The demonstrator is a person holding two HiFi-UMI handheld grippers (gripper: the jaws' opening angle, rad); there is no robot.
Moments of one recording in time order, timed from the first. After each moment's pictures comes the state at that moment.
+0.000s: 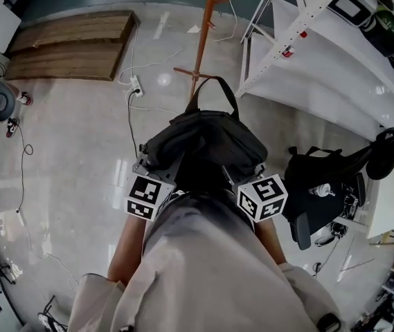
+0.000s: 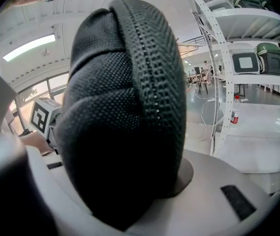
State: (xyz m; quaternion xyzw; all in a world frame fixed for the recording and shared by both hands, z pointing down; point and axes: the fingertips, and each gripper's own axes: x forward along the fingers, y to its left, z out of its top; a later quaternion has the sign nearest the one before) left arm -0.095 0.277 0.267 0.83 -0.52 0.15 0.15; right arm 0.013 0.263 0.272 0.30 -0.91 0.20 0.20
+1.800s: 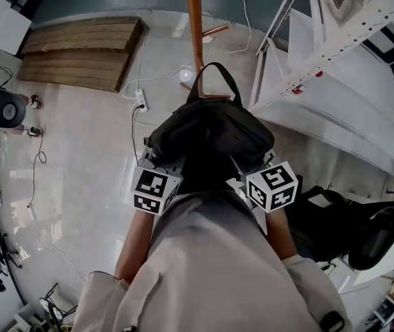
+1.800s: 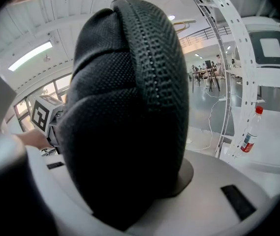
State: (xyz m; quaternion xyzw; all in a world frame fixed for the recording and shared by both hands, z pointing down) left arm -0.061 0.015 0.284 0.78 -0.57 0.18 0.17; right arm 0.045 -0.014 0.293 0.23 -0.93 0.20 0.21
